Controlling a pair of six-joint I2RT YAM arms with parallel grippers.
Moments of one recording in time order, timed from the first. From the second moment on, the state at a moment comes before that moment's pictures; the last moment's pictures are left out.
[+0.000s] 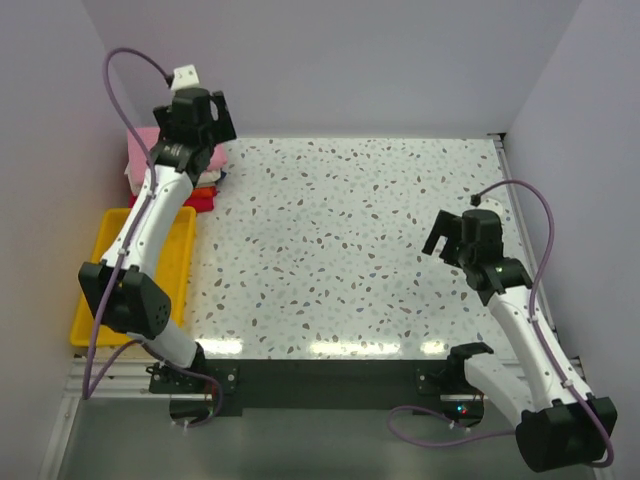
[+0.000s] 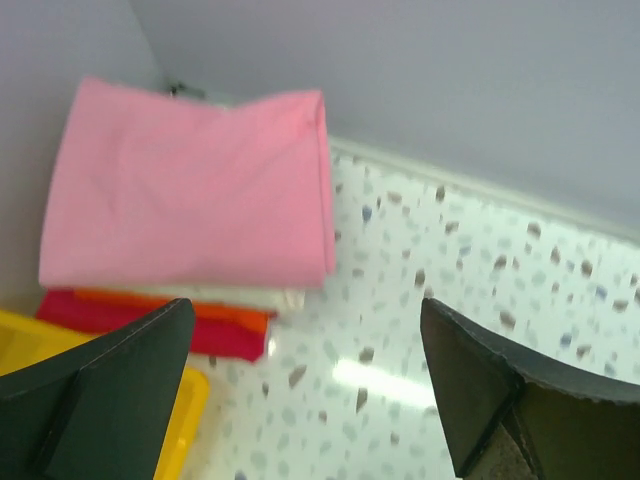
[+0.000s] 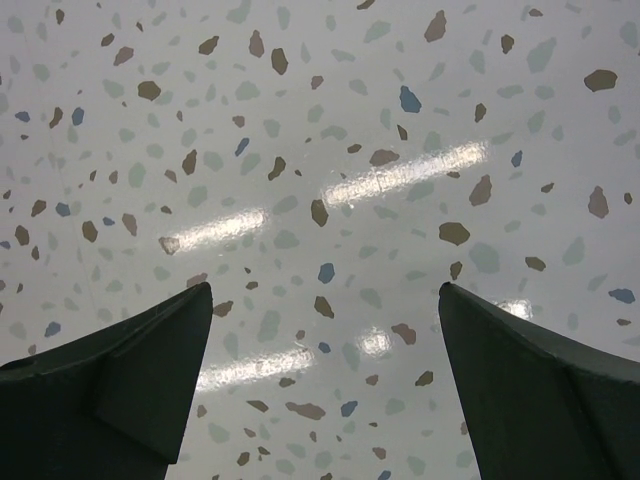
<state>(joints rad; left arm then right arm) -0.16 1.68 1.78 -0.47 -0.46 -0.23 0.16 0.90 0.77 -0.59 0.22 0.44</state>
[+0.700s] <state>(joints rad) -0.64 1.09 0.80 -0.53 -0.61 -0.75 0.16 0.78 0.66 -0.54 0.20 0.46</state>
